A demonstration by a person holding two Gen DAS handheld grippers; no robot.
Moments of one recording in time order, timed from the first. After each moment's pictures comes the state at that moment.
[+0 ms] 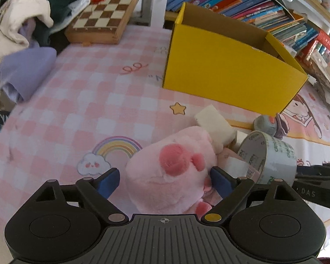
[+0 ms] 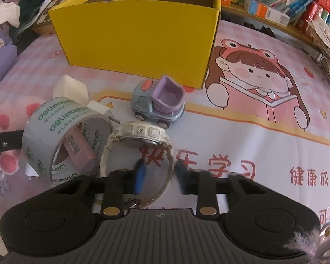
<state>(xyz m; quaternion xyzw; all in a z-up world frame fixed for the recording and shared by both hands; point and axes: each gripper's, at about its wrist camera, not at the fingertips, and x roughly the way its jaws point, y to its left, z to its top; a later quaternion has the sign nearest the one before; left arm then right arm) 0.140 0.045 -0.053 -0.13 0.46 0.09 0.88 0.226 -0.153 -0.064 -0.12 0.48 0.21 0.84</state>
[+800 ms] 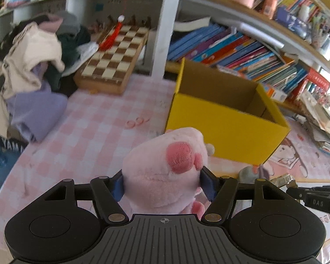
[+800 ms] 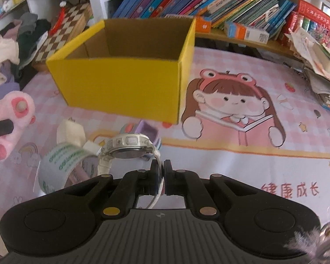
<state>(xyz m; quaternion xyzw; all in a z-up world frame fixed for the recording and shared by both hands) 0.129 0.053 0.005 -0.13 0.35 0.10 0.92 0.234 -0.188 -0.011 -0.07 0.43 0.21 0.87</state>
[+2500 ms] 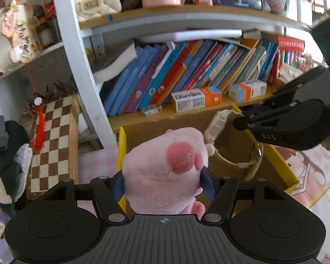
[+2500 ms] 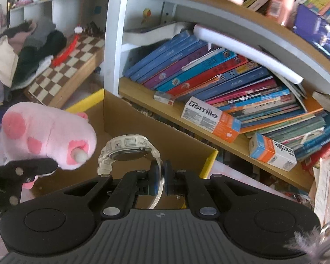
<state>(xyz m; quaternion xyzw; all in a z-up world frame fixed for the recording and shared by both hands) 0.308 0.004 0.038 0.07 0.34 0.01 0.94 0.418 -0.097 0.054 -0.21 0.31 0.30 0.88</state>
